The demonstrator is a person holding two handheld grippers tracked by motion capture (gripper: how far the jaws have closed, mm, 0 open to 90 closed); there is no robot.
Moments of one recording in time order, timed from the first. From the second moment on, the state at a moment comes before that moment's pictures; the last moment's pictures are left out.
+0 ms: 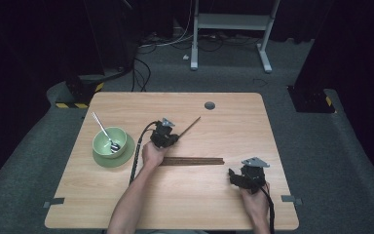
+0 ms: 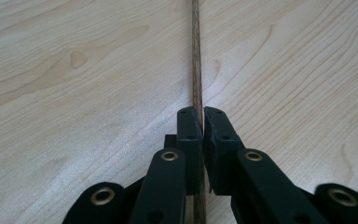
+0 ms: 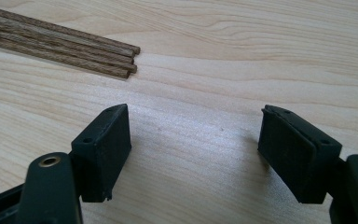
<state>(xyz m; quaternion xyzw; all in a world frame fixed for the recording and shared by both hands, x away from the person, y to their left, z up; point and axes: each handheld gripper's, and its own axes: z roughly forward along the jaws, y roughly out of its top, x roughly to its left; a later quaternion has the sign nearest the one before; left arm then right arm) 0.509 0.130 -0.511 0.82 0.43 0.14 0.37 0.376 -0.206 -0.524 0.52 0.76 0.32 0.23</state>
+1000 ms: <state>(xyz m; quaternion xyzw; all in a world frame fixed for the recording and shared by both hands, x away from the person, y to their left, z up) 0.482 0.139 -0.468 0.82 0.39 0.12 0.40 0.376 -0.205 -0.524 0.52 0.76 0.32 0.23</state>
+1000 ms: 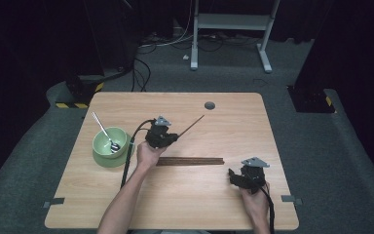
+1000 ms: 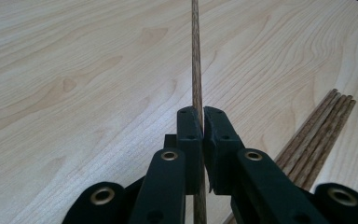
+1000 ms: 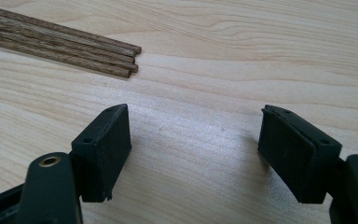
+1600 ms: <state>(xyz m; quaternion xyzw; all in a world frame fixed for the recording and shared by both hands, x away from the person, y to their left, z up) 0.466 0.143 -0.458 0.83 0.38 0.12 0.40 0.376 -0.205 -0.524 0.52 0.76 0.32 0.23</state>
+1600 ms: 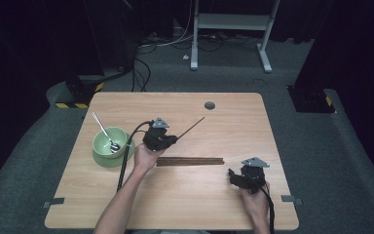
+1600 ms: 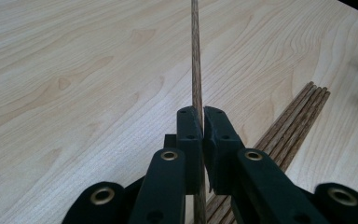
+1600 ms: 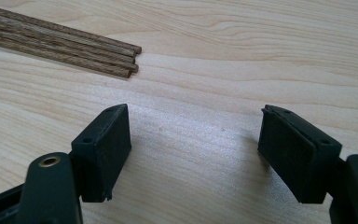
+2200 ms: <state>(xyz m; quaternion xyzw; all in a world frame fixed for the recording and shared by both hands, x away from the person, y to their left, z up) 0.454 0.151 -0.448 0.82 0.37 0.13 0.41 0.376 -0.206 -0.524 0.52 0.76 0.32 0.23</state>
